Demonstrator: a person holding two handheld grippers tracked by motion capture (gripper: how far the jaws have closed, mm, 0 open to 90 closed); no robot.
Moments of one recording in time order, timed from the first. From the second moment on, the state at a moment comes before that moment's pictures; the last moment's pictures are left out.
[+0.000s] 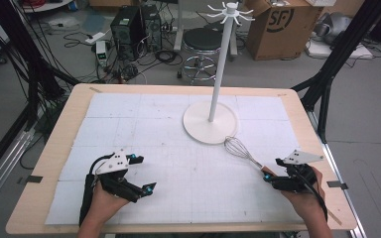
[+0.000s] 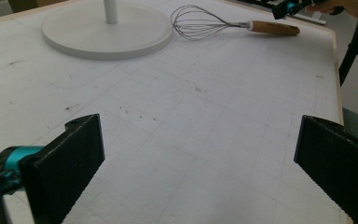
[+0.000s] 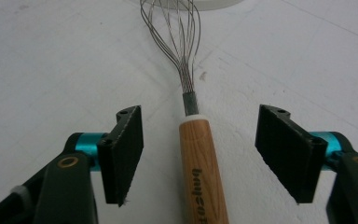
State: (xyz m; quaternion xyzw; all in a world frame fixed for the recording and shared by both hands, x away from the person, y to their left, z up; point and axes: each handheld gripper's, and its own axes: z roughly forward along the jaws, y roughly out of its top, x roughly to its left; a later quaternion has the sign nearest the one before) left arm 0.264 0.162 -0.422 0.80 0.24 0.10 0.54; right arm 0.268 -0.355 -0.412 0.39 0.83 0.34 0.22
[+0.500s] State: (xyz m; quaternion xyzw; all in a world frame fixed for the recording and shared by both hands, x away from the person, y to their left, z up) left arm 0.262 0.160 -0.423 0.80 0.24 0.10 0.54; right arm 0.272 -0.353 -0.428 0.40 0.84 0.28 0.20
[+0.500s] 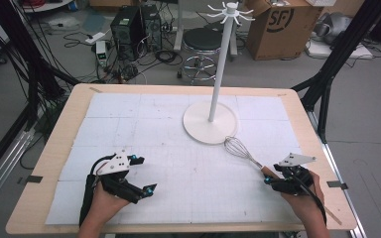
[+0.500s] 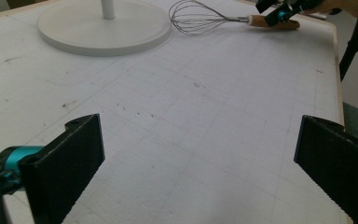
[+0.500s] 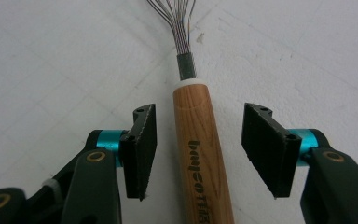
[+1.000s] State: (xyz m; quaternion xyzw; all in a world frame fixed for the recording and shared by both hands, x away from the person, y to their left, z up) left arm 0.260 0.163 -0.425 0.80 0.25 0.09 0.54; right arm 0.278 -0.356 -0.439 0.40 0.85 0.29 0.18
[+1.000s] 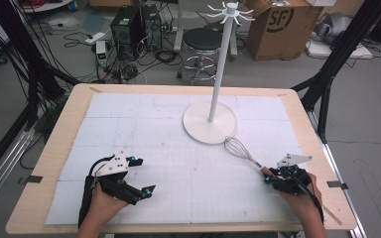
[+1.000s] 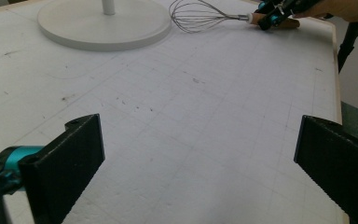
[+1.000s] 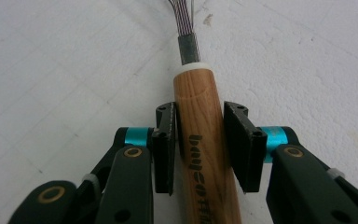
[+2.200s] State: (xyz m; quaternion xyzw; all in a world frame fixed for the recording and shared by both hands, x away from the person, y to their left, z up) left arm 0.260 0.162 -0.425 0.80 0.24 0.09 0.53; right arm 0.276 -0.356 -0.440 0.39 0.86 0.31 0.14
